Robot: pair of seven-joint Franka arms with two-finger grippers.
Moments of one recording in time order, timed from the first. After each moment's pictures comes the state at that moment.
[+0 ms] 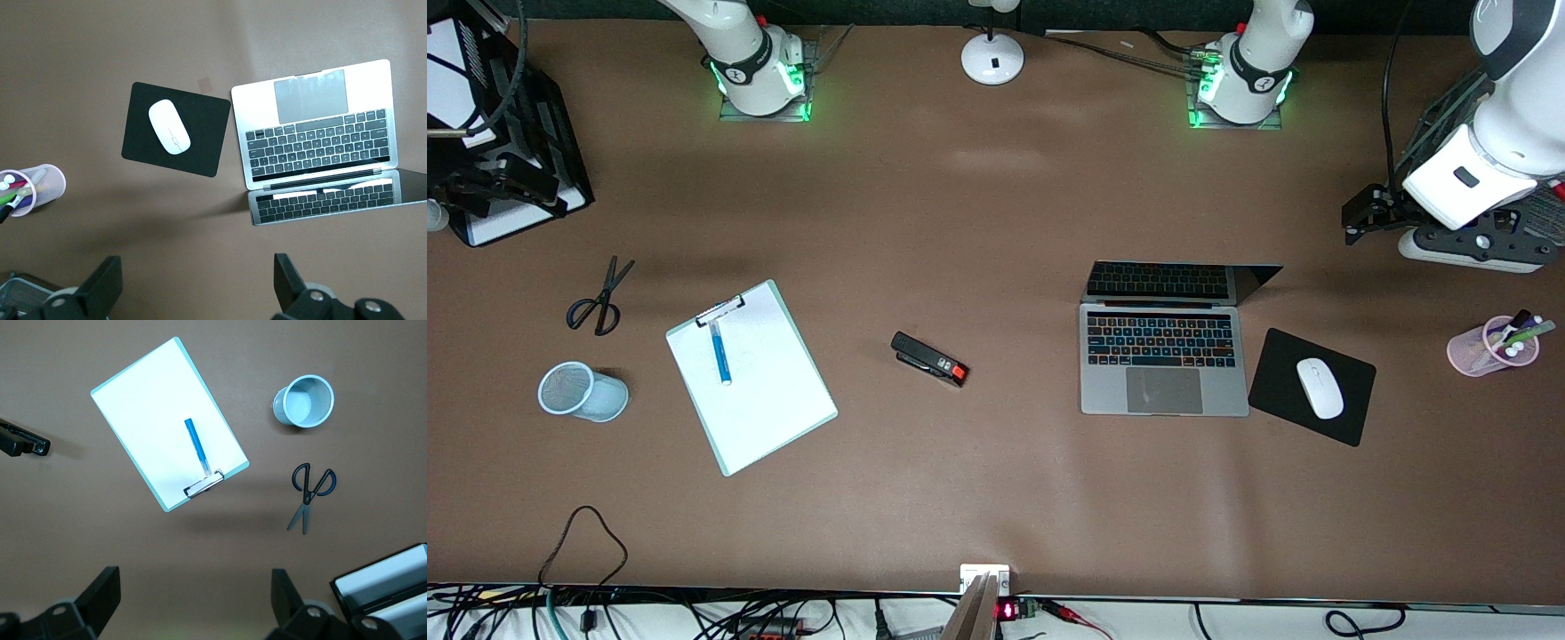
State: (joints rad) left arm -0.01 -0.03 -0.08 -1.77 0.07 1.72 0.07; right arm 0.13 -0.01 -0.17 -1.63 0.00 1.58 -0.05
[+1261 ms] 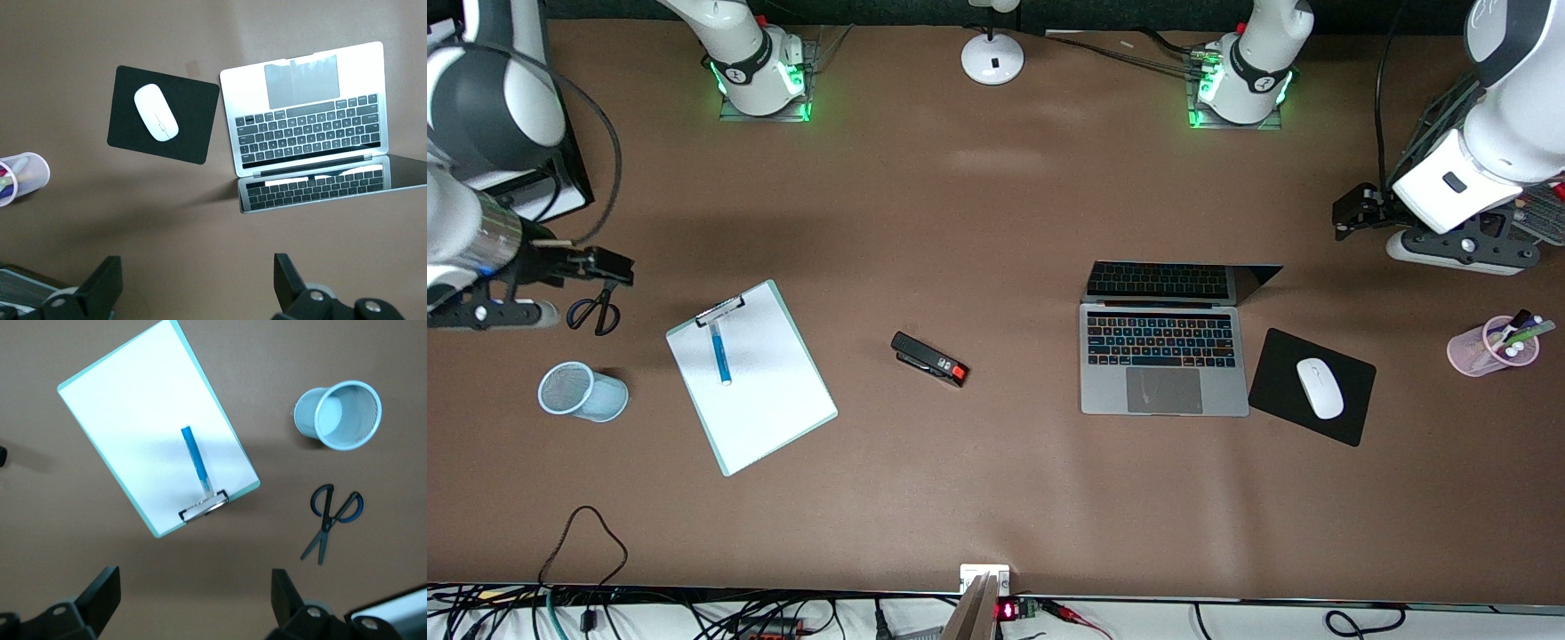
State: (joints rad) left arm -0.01 -0.02 -0.08 -1.77 0.05 1.68 0.07; right arm 0.15 0.23 -0.17 -1.63 0.00 1.74 -0.05
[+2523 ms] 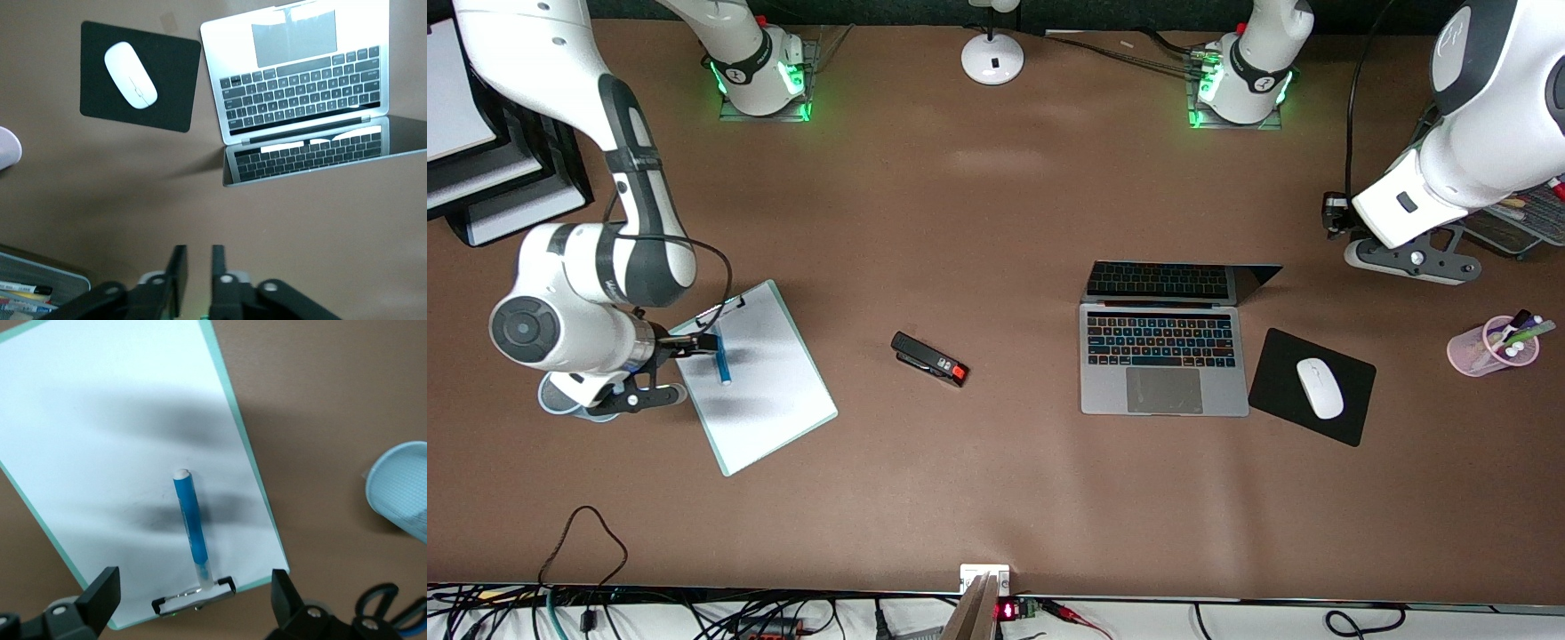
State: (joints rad) left arm -0.02 0.03 -0.10 -1.76 0.04 1.58 0.07; right arm 0.19 0.57 -0.17 -1.63 0.00 2.02 -0.16
